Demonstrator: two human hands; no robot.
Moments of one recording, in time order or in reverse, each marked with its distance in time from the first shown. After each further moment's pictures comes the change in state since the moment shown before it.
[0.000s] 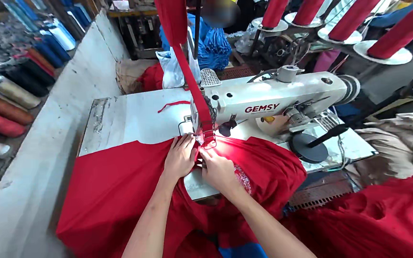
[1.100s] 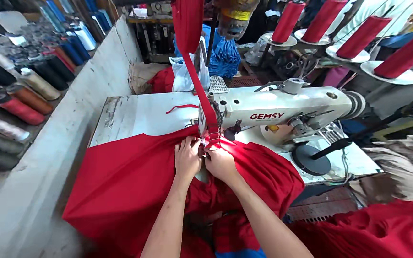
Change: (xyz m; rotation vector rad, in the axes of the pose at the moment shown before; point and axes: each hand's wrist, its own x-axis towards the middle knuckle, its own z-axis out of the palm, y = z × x) left_hand 0.002 0.036 0.005 0.042 0.209 -0.256; right_hand 0.030 0.007 -0.016 0.072 -0.106 0.000
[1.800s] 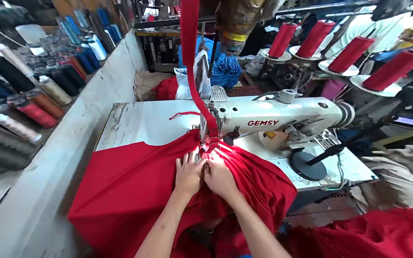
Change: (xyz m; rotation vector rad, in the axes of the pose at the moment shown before) left_hand -0.041 0.006 -0.017 0.047 -0.128 0.107; right_hand -0.036 -0.014 0.000 0.128 -0.015 0.066
